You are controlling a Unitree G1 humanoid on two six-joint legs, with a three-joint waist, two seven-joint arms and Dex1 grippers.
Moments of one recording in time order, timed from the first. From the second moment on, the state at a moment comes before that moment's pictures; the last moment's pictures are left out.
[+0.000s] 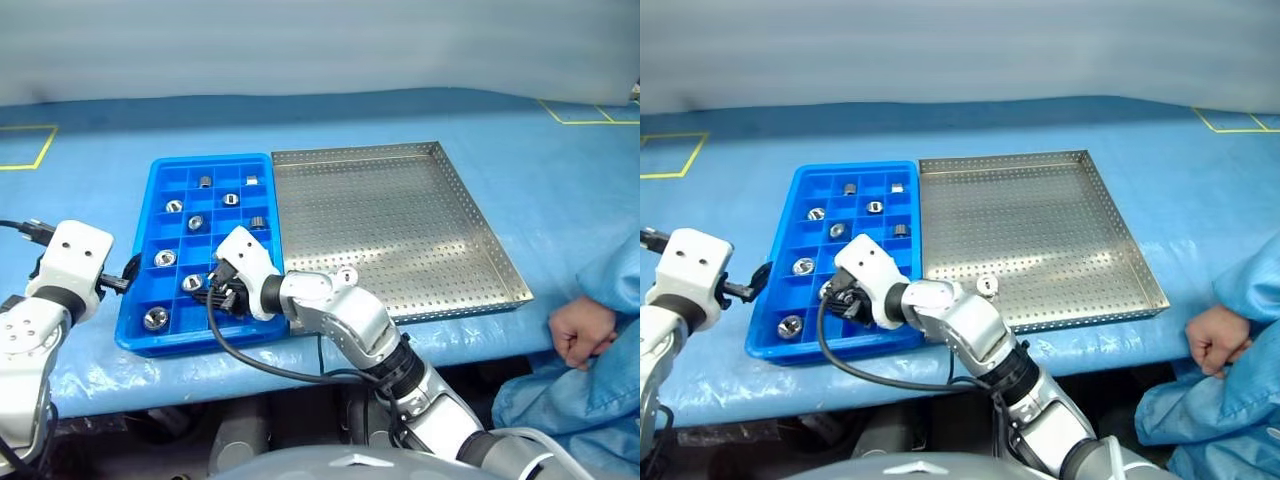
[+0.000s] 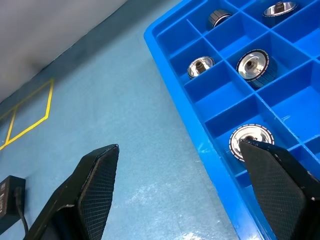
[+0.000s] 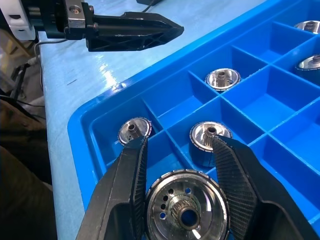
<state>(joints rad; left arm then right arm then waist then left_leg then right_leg) 0.19 0.71 0.42 -0.71 -0.13 0.93 -0.34 -0.50 0.12 0.57 -0.11 0.27 0.85 0.42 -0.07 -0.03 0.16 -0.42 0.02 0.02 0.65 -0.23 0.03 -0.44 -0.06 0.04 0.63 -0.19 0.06</state>
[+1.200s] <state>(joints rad) 0.05 0.35 0.34 -0.69 -0.37 0.67 -0.44 -0.64 0.14 0.00 -0.34 0.54 0.95 0.34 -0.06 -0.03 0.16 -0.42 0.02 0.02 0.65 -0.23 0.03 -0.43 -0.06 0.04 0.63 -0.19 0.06</state>
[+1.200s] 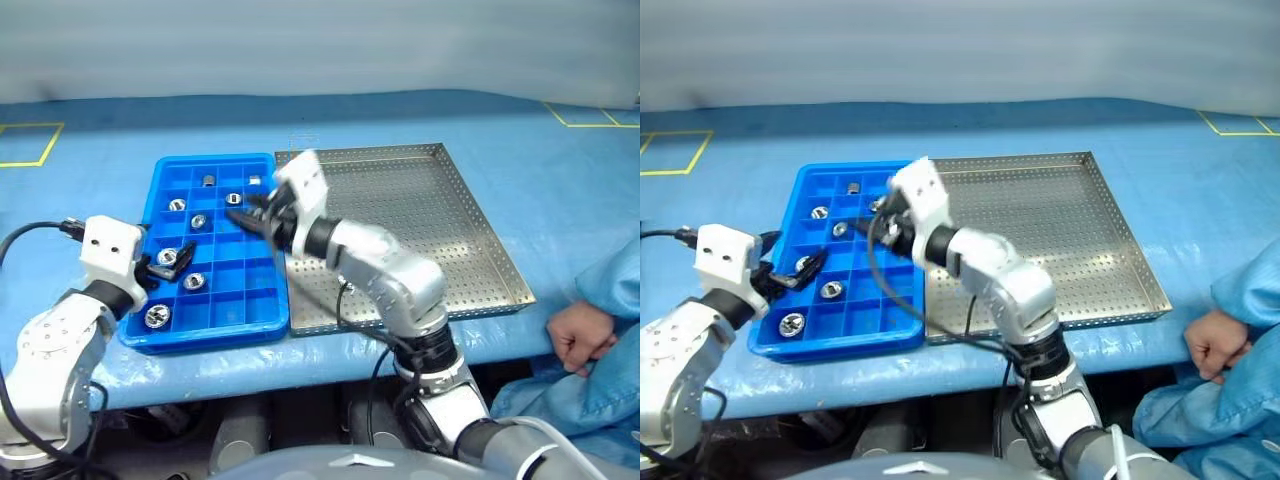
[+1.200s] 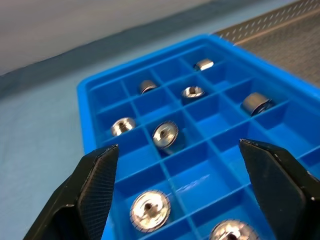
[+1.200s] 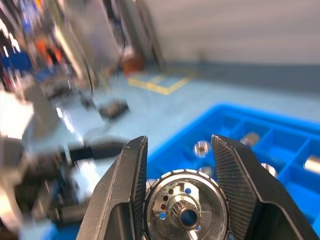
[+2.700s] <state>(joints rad) -0.25 -0.03 -0.08 -0.44 -0.50 0.32 -0.30 -0.70 0.06 -0.18 -0.27 1.46 0.72 -0.35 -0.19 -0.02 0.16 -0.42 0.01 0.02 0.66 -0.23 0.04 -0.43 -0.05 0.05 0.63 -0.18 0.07</state>
